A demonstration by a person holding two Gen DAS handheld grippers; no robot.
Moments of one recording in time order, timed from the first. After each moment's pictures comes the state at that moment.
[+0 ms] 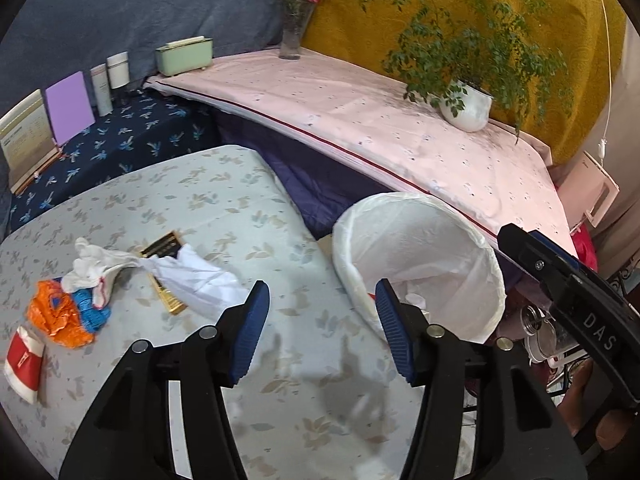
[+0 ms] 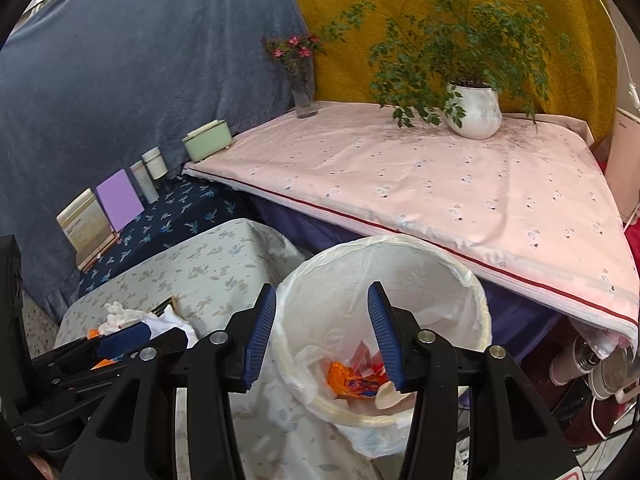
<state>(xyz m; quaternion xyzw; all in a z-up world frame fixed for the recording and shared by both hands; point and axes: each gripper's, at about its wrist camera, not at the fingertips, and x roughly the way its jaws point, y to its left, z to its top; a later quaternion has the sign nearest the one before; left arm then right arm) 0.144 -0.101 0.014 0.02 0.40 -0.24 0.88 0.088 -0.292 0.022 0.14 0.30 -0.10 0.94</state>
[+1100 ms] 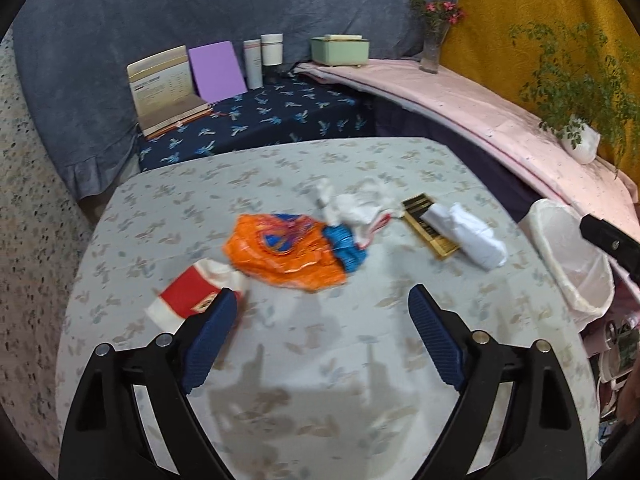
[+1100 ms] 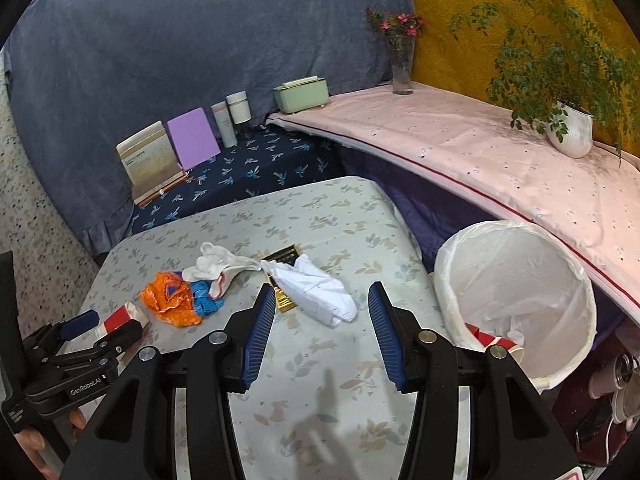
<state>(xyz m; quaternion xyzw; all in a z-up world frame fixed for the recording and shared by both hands) 0.133 0.121 -0.011 0.02 0.40 -0.06 0.92 0.113 -0.128 0.016 0.08 0.34 0.01 0.94</state>
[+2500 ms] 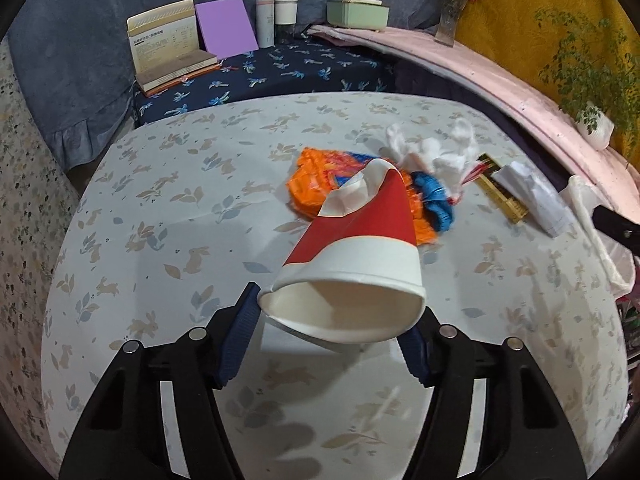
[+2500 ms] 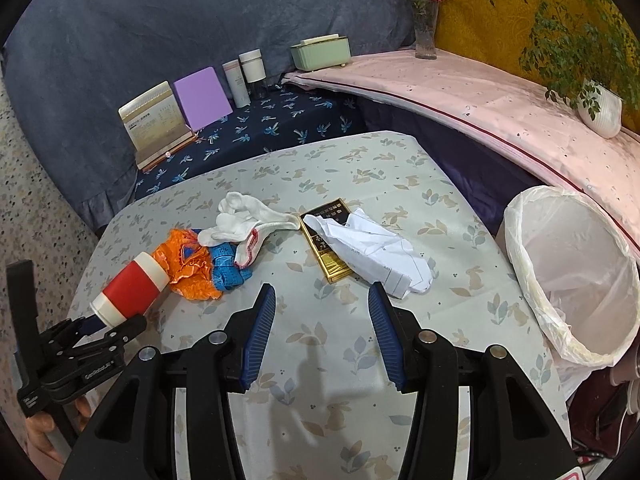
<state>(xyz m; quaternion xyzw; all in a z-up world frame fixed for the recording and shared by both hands) 0.159 0.186 -0.068 0.00 0.44 -0.08 0.90 0.145 -0.072 -0.030 0.08 0.39 0.02 0.92</state>
